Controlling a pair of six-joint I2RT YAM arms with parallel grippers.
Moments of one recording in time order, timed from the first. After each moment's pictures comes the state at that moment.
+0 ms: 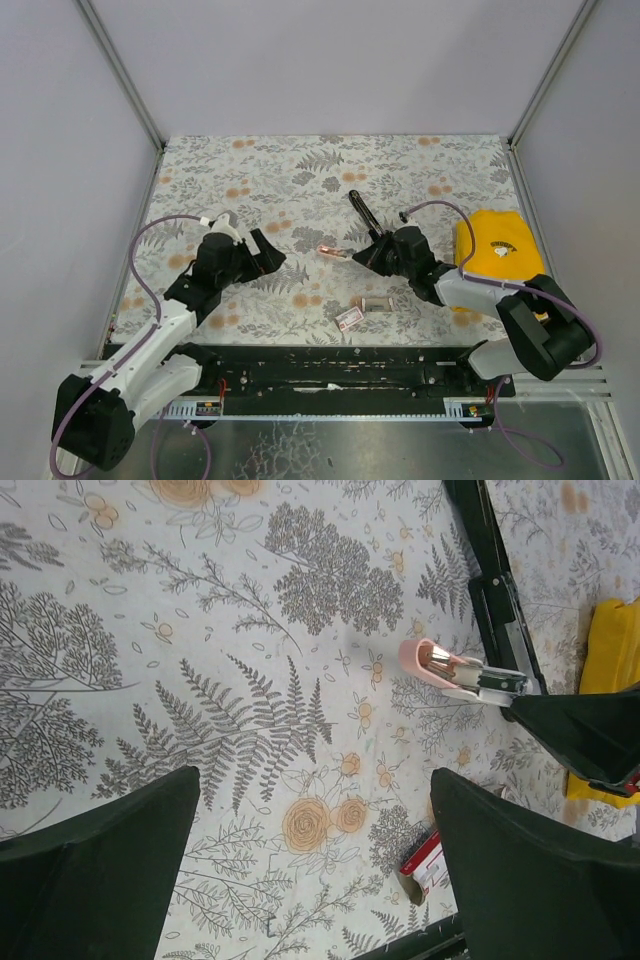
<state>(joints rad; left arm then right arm) -0.38 0.89 0.49 -0.18 0.07 -0.70 0.58 1.40 0.53 0.33 -0.09 1.01</state>
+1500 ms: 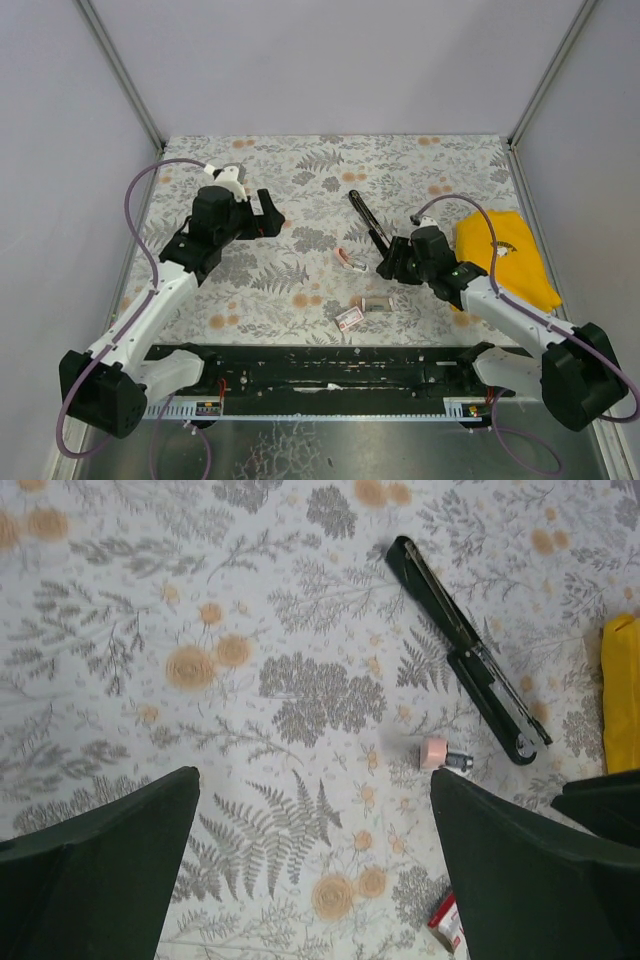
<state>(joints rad) -0.33 1.06 0.87 -0.31 0.08 -0.41 0.52 1.13 0.57 -0.17 -0.02 0.67</state>
